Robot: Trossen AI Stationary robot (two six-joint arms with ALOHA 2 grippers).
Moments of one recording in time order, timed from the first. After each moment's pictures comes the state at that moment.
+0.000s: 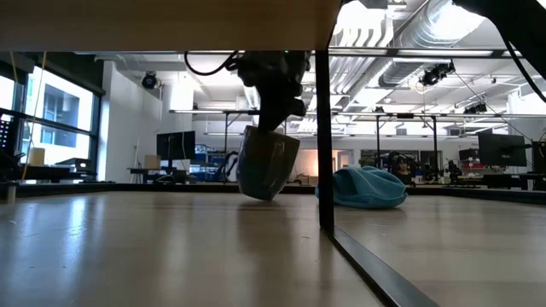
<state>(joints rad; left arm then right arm) -0.07 0.23 0.54 -0.24 -0.15 -0.22 -0.20 2.12 1.89 -0.98 -0.16 0.15</state>
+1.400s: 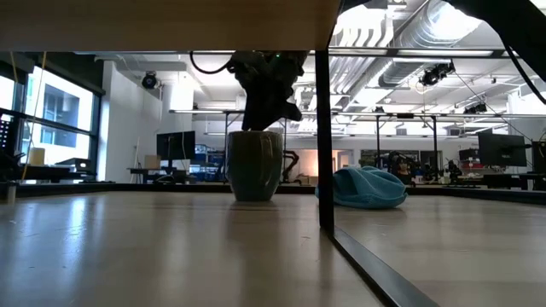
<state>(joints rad) -0.07 0.23 0.54 -0.24 -0.10 -0.24 -0.24 2.12 1.88 -0.85 -0.21 0.29</state>
